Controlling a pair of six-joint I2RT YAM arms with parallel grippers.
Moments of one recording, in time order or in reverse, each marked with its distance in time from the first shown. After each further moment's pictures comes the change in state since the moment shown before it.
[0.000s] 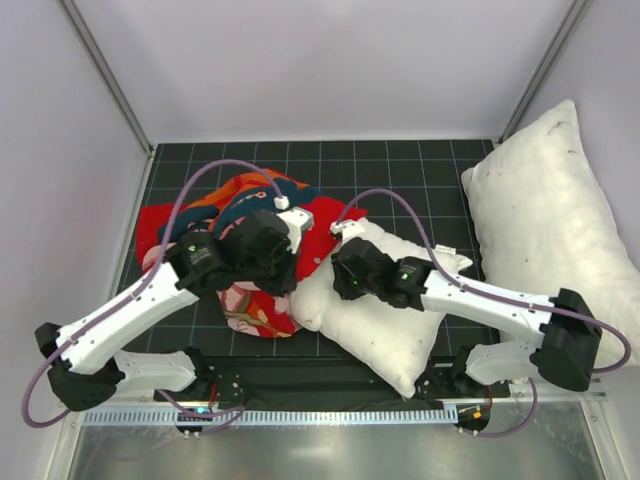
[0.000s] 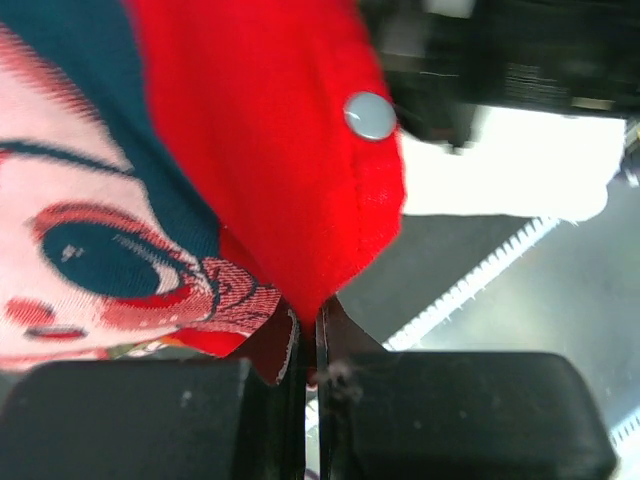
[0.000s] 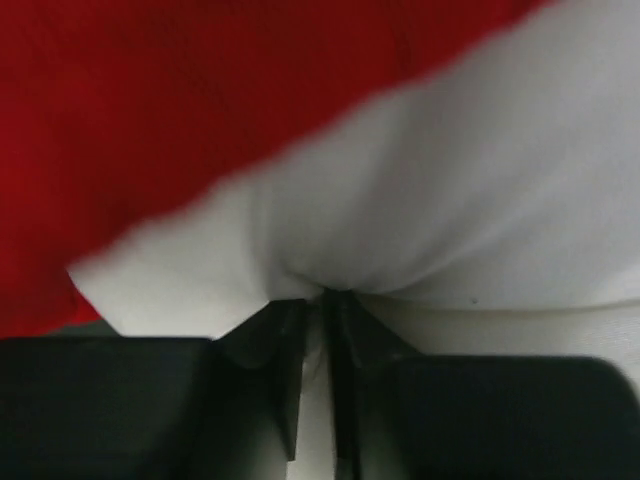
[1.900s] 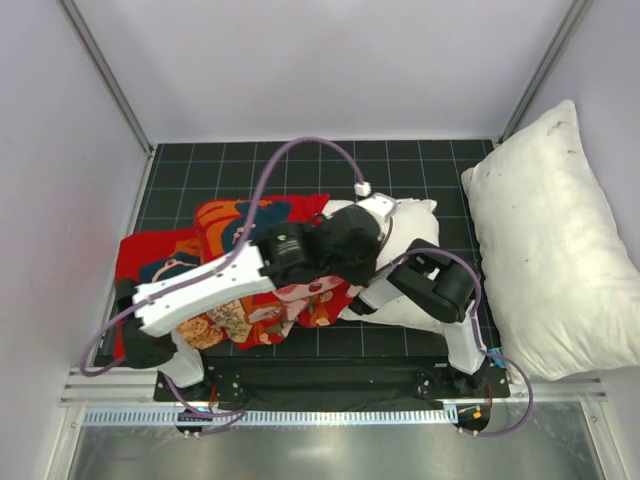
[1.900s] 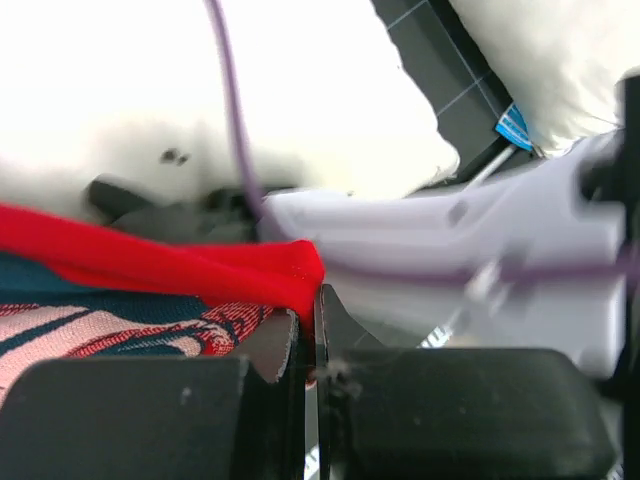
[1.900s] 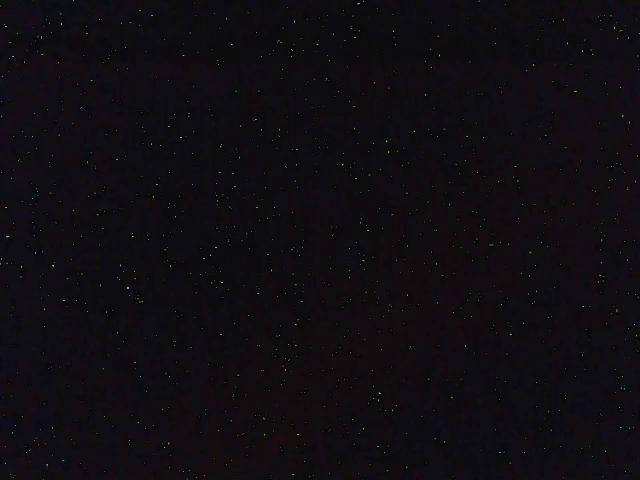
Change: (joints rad) left arm -0.253 0.350 0.323 0.200 -0.169 -0.141; right arm -0.071 0.738 -0.138 1.830 -0.453 0.673
